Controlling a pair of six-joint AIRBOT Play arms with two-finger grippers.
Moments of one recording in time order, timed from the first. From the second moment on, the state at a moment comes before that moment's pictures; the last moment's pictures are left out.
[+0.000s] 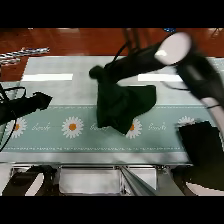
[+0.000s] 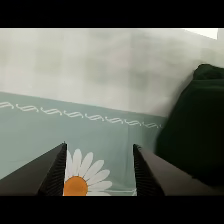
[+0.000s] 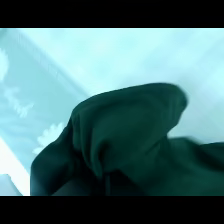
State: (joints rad) left arm 0.01 -0.60 0.71 1.26 -0.95 -1.68; right arm 0.61 -1.44 1.56 -1.05 0.99 1.40
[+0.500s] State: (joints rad) left arm 0.02 -0.60 0.71 1.25 -1.08 -1.67; right arm 0.47 -1.62 1.61 -0.88 1.00 1.45
